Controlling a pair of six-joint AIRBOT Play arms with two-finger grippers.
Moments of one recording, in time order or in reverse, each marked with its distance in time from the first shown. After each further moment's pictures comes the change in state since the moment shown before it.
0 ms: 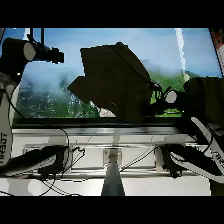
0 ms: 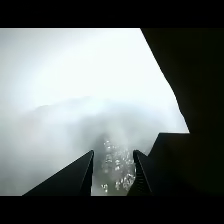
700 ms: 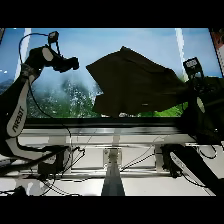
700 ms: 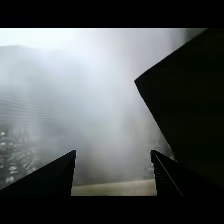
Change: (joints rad) left arm 0.026 -0.317 0.000 -0.435 0.098 -0.042; right arm 0.000 0.414 0.175 -0.926 0.172 0.015
